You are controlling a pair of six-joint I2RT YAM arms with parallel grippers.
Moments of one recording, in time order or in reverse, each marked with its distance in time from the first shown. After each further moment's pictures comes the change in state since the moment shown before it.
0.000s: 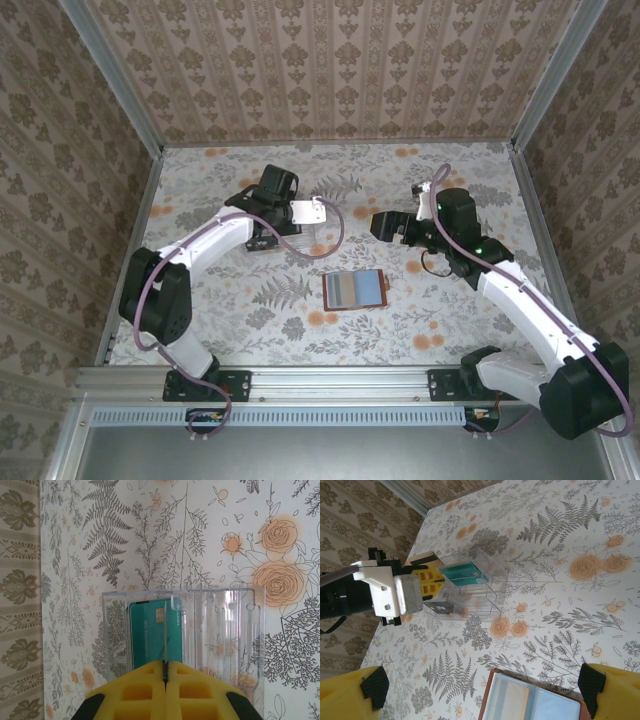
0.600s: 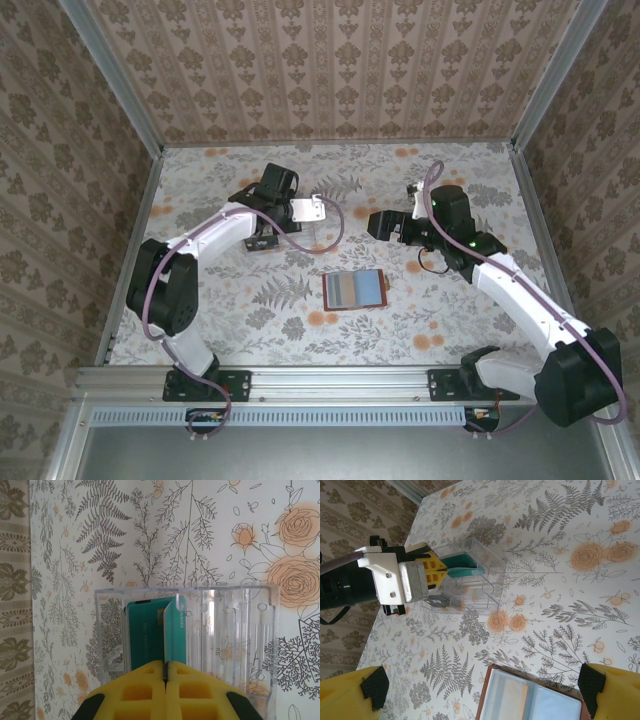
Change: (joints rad) left arm 0.024 0.062 0.023 0.020 0.005 0.000; right arm -0.006 0.066 0.014 0.001 -0.026 -0.001
